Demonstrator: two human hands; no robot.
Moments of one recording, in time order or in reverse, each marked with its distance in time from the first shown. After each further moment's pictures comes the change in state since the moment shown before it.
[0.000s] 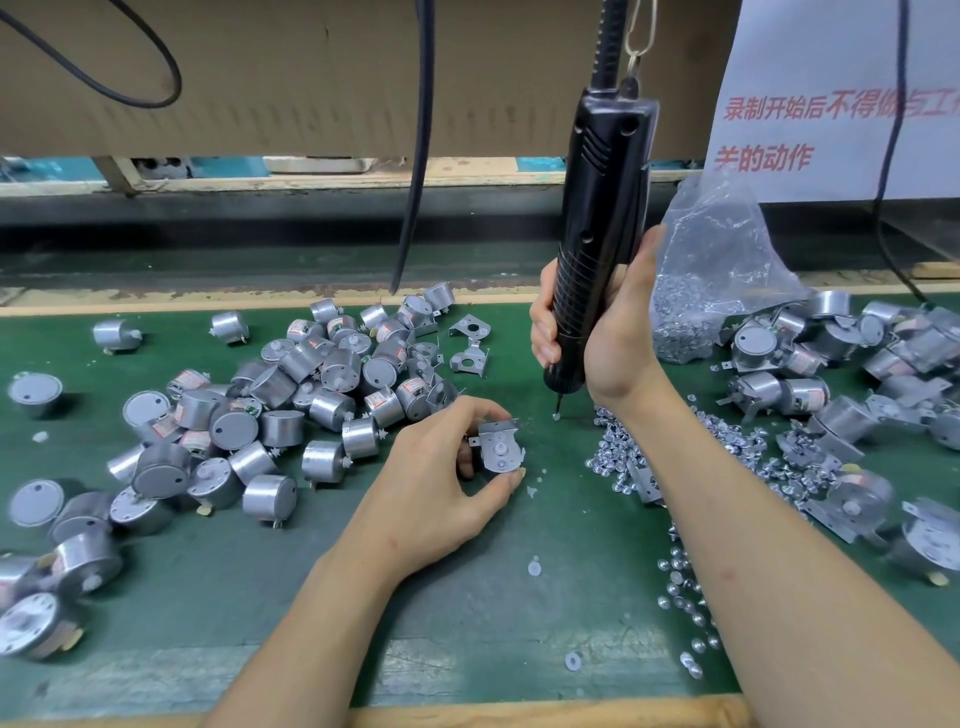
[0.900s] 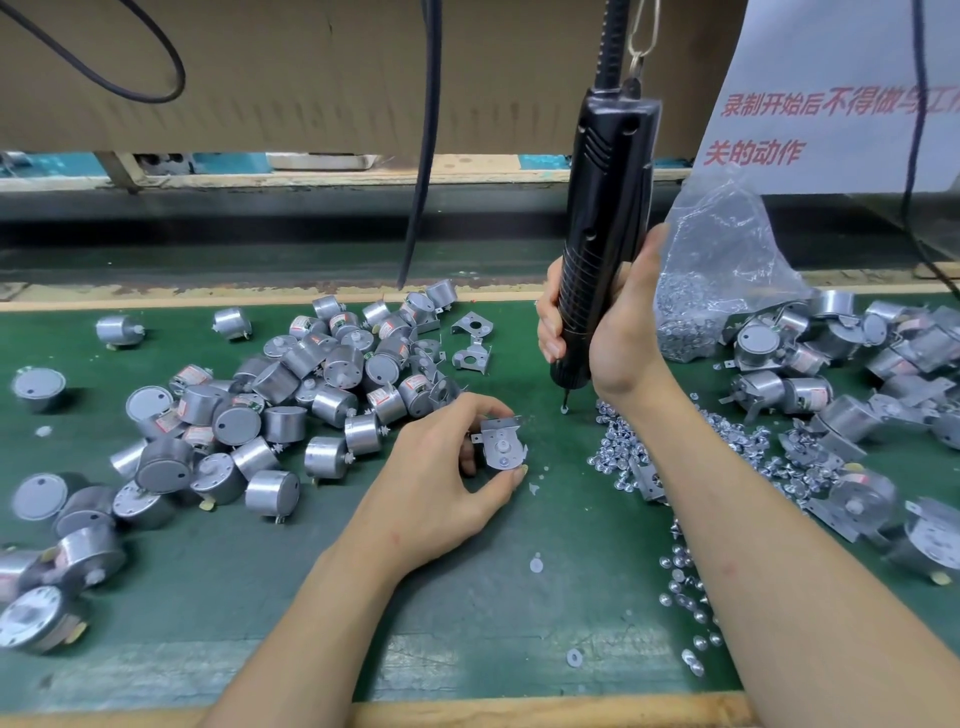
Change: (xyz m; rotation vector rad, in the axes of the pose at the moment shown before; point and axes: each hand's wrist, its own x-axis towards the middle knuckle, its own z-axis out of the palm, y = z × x) left_hand 0.000 0.000 0.000 -0.013 -0.006 -0.017; right_hand 0.000 0.000 -0.002 -0.056 0.015 -0.039
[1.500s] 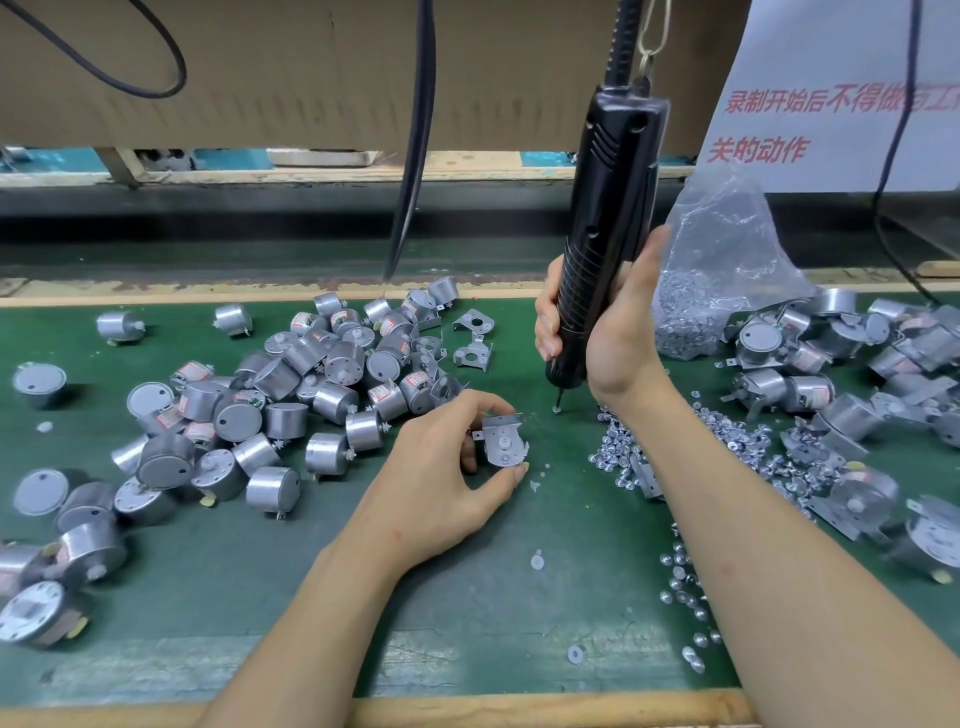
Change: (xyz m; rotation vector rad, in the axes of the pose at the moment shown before) left_hand 0.000 -0.003 0.001 0.005 0.000 0.003; right_hand 0.000 0.004 0.003 0.021 0.049 -0.006
